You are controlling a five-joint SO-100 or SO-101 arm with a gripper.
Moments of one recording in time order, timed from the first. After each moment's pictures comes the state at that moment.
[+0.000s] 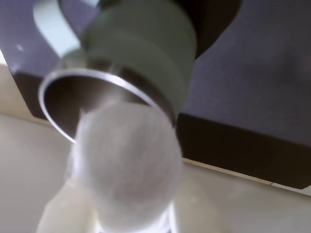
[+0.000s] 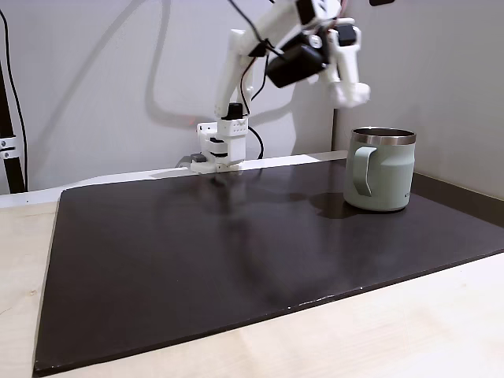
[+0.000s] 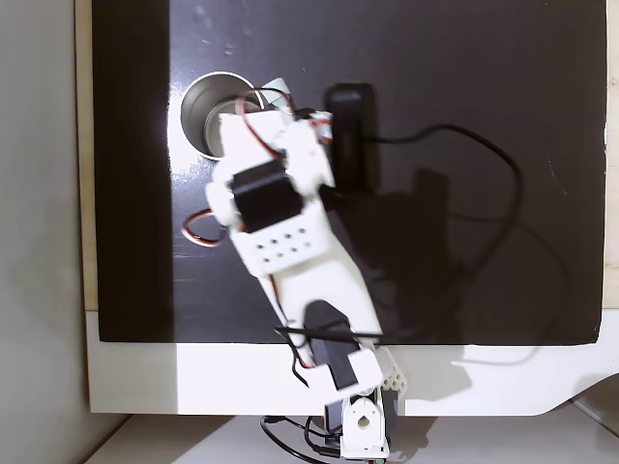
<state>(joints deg) -21.9 69.9 36.8 100.0 14.8</state>
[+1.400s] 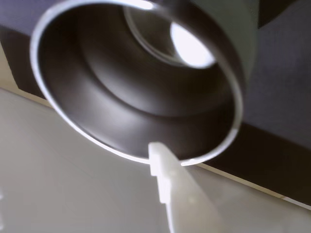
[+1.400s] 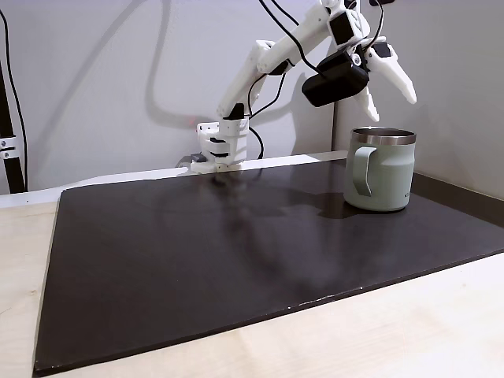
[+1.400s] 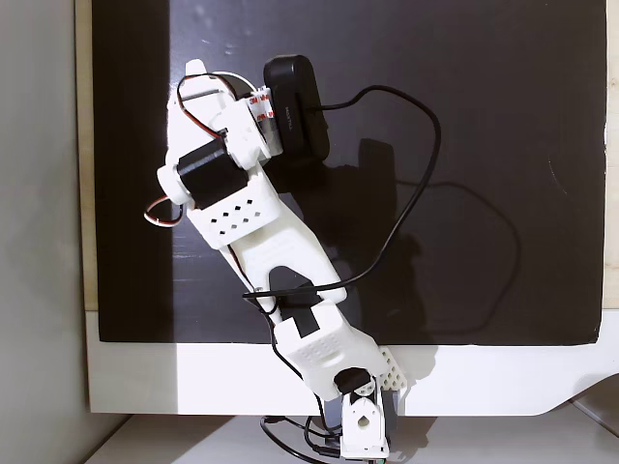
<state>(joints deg) -27.1 52.6 18.0 98.1 14.3</state>
